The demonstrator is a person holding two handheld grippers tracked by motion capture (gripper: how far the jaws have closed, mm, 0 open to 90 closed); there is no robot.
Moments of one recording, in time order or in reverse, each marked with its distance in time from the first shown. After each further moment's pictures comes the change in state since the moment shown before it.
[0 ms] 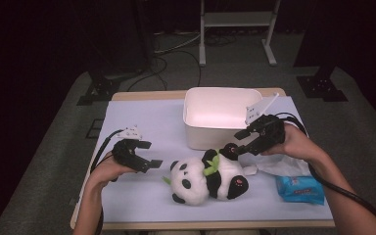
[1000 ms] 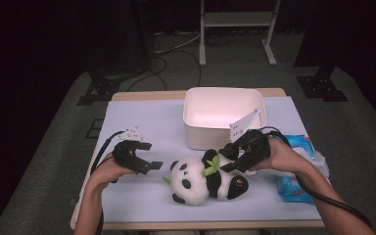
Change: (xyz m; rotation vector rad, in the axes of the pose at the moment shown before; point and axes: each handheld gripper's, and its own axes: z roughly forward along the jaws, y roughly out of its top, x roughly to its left) left arm -0.003 -0.001 0.001 0.009 -0.003 0.003; right arm 0.032 0.009 0.036 0.016 0.116 -0.056
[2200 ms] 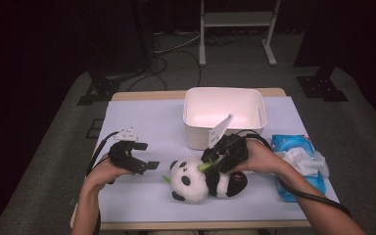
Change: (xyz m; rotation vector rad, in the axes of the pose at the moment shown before) left arm 0.003 -0.006 -0.009 -0.015 0.015 -0.022; right arm -0.001 0.024 0.043 0.075 0.026 -0.028
